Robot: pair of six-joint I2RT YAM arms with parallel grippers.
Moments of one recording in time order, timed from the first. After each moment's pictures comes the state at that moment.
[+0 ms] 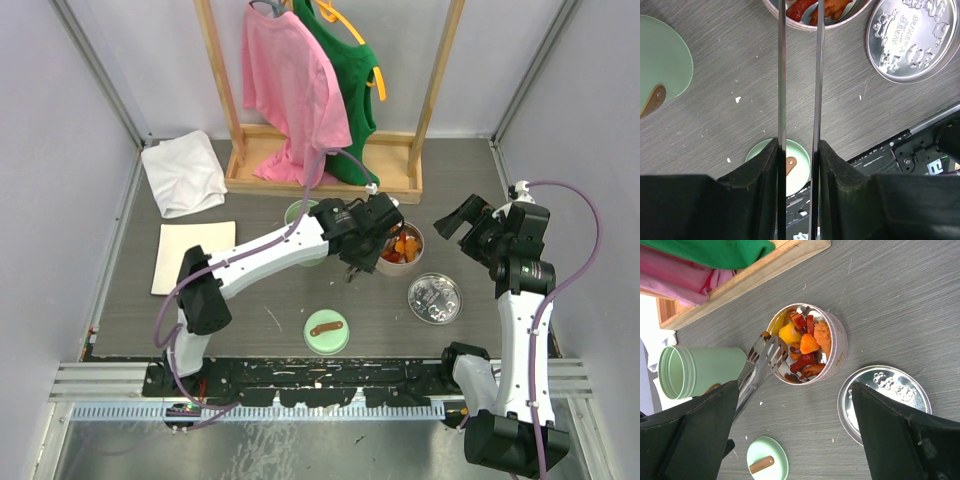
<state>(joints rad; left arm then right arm) -1.10 2.00 2.00 -1.06 -0.16 -0.56 -0.25 0.84 0.93 -0.71 -0.32 0.48</state>
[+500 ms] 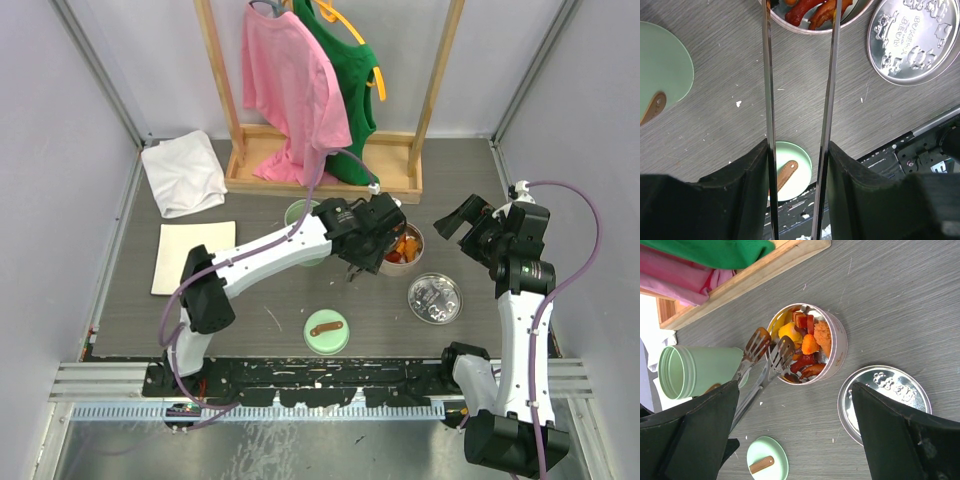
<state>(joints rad) -1.10 2.03 2.03 -1.07 -0.16 -0.54 -0.25 0.84 0.93 -0.71 -0.32 0.48</state>
